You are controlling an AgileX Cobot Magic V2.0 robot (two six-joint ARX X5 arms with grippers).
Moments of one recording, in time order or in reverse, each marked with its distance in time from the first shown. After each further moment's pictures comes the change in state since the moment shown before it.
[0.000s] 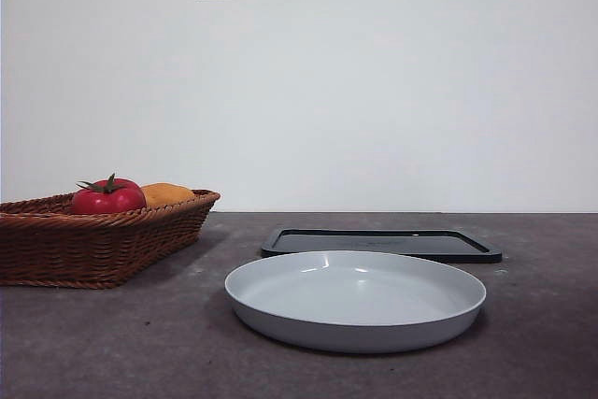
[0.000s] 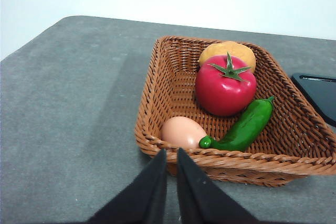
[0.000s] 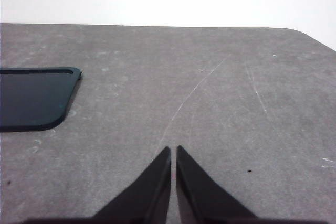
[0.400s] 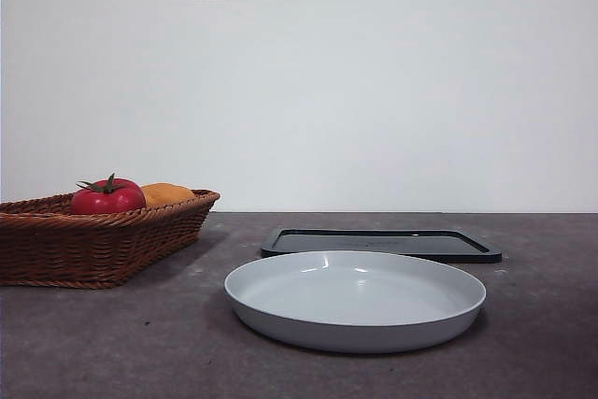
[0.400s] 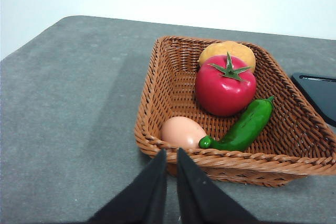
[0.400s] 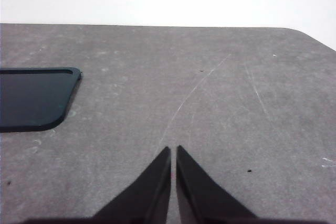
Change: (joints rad) left arm 0.000 0.000 0.000 0.000 0.000 -0.001; right arm 0.000 0.000 0.000 0.000 0.000 0.003
